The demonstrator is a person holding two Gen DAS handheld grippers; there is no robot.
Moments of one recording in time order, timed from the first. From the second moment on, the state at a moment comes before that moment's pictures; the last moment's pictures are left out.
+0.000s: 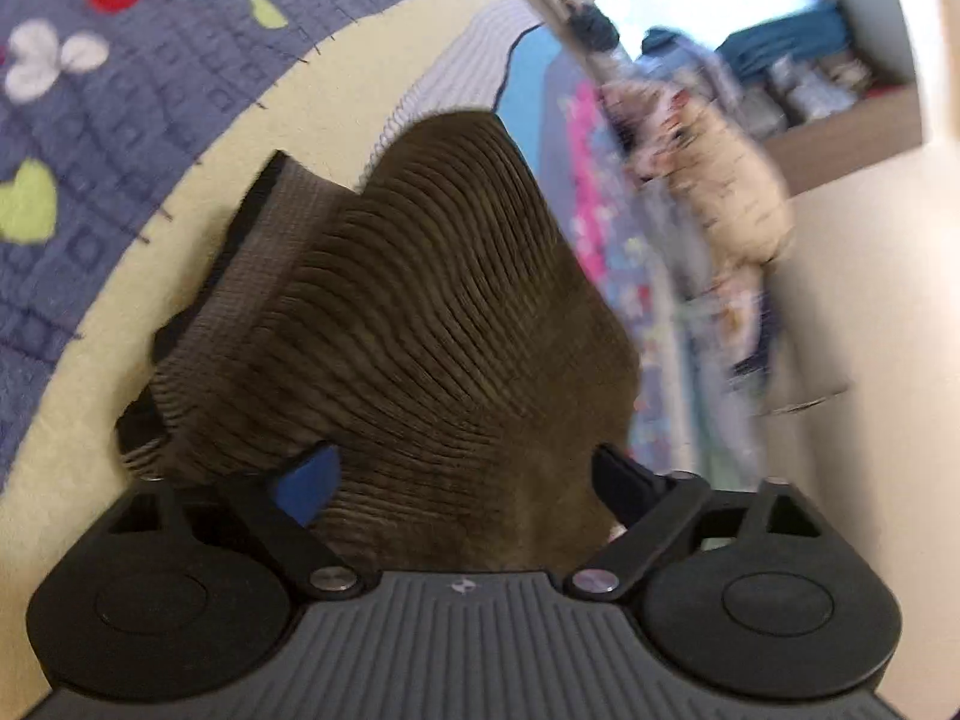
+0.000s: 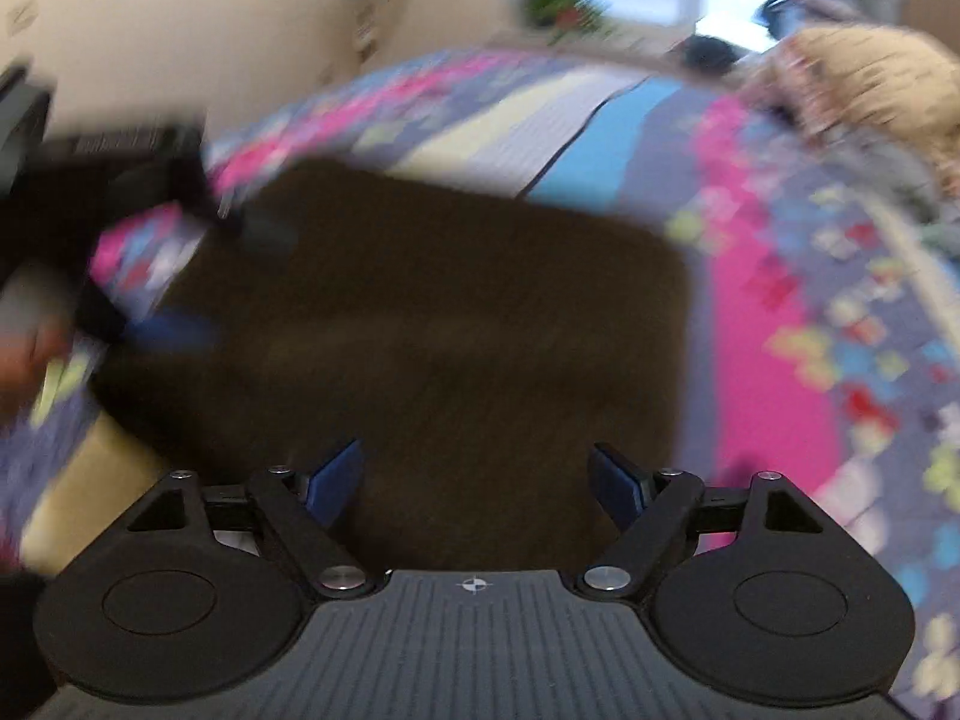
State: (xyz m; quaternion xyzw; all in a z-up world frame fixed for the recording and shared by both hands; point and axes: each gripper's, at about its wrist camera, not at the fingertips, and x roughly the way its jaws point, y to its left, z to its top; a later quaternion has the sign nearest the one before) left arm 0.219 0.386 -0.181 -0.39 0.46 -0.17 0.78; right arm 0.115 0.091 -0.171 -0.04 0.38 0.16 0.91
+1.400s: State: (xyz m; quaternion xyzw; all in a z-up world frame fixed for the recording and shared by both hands) left arm 0.343 0.305 -0.148 -0.16 0.44 -0.08 0.88; right arm 0.122 0.096 -0.194 -0.08 0.31 0.24 0.92
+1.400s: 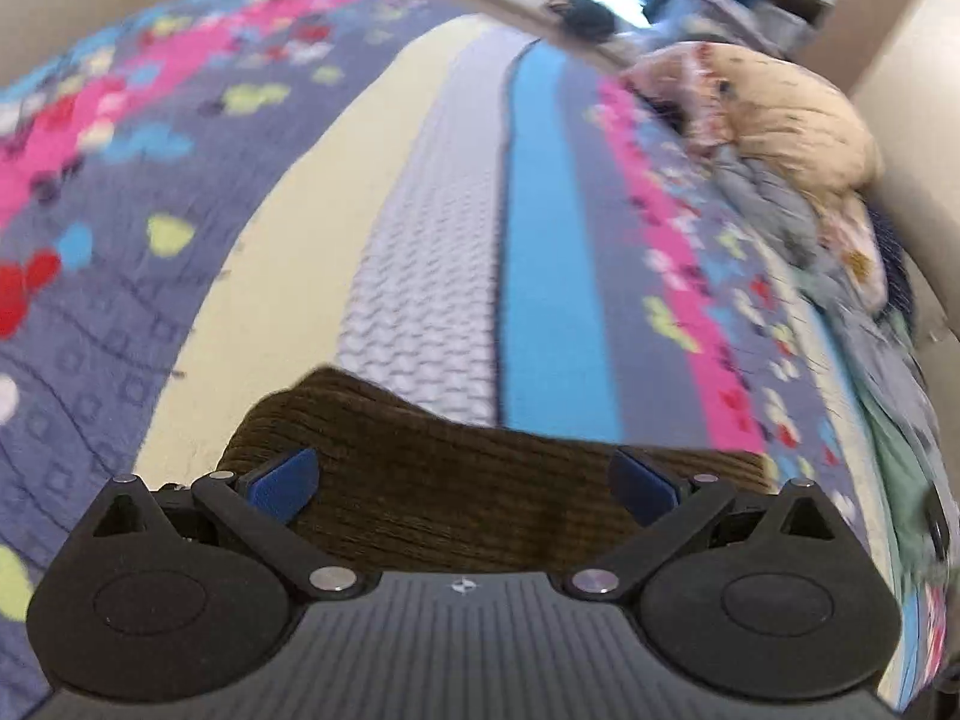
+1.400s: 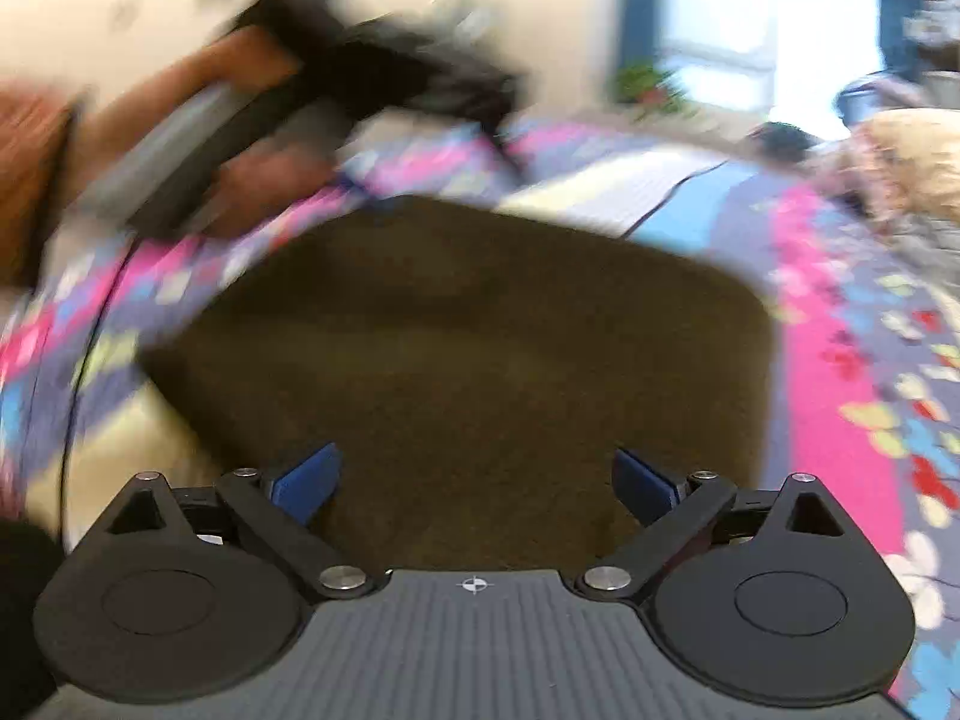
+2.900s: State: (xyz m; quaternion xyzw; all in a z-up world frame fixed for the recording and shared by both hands) left arm 0.006 0.180 -0.031 0.08 0.40 0.04 0.91; right arm 0.010 -0.003 -0.066 0.03 0.33 0.15 0.93
